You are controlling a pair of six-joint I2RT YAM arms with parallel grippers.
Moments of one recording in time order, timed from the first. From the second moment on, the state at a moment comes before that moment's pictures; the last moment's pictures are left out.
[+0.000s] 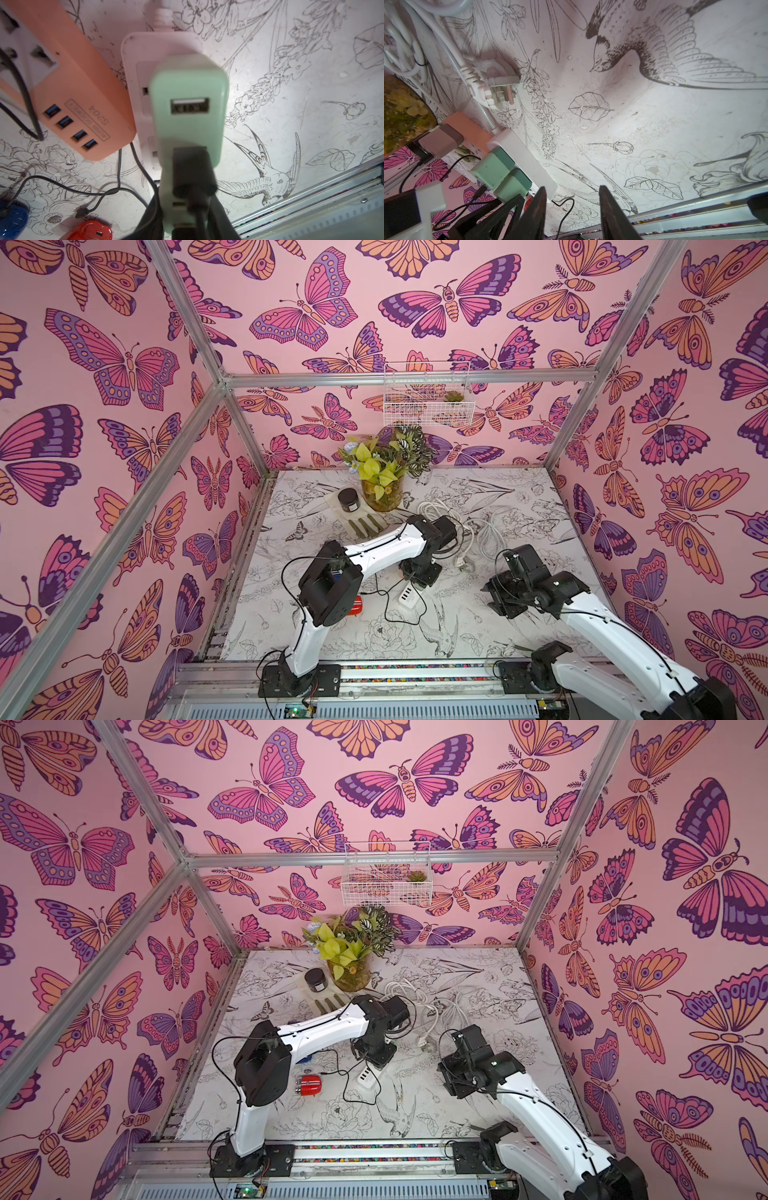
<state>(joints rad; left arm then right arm) -0.91 2.06 1.69 -1.19 0.09 -0.30 0.41 0.93 0.62 -0.83 -0.21 1.58</state>
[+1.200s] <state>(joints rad) -0.96 2.04 1.81 -1.25 0.11 -0.48 0.37 0.96 0.72 -0.88 -0.18 1.46</state>
